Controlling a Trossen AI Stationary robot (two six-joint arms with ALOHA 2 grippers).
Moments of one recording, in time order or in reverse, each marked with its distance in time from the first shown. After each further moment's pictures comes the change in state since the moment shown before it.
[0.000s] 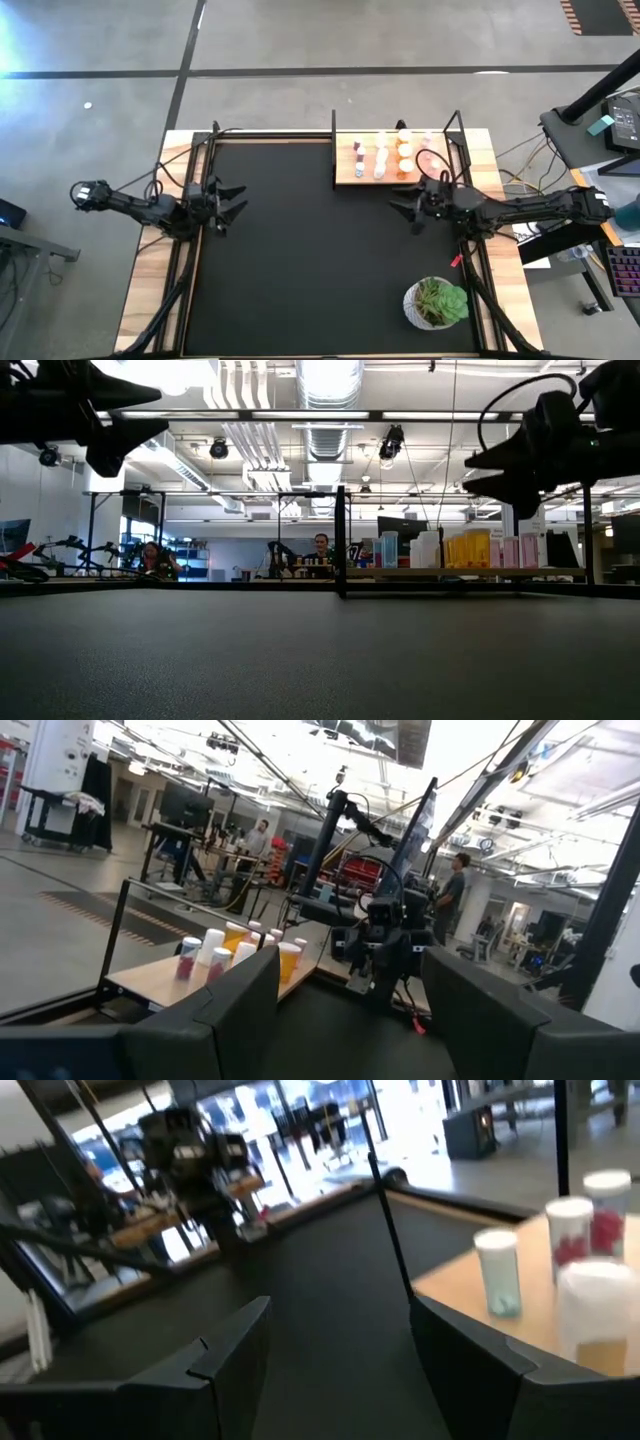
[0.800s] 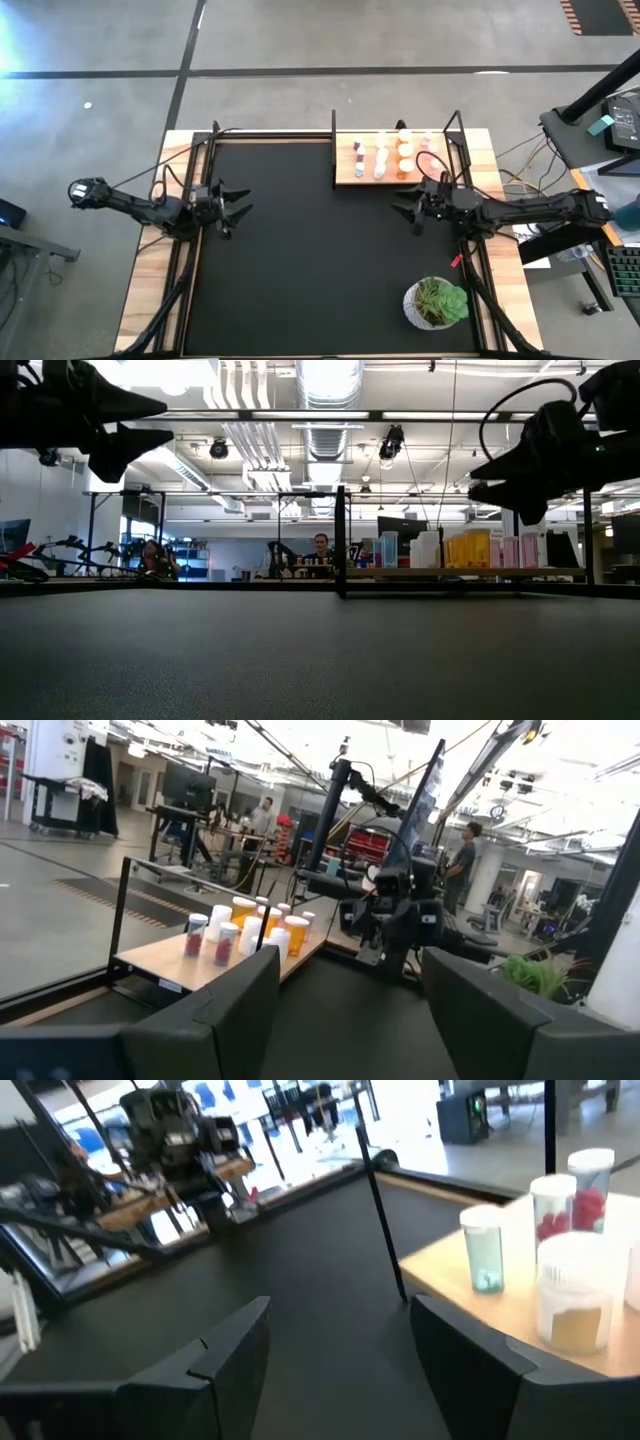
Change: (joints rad) left arm 0.000 0.085 -0.002 0.000 0.001 0.000; right arm 0.000 -0.092 0.000 -0.146 0.003 0.000
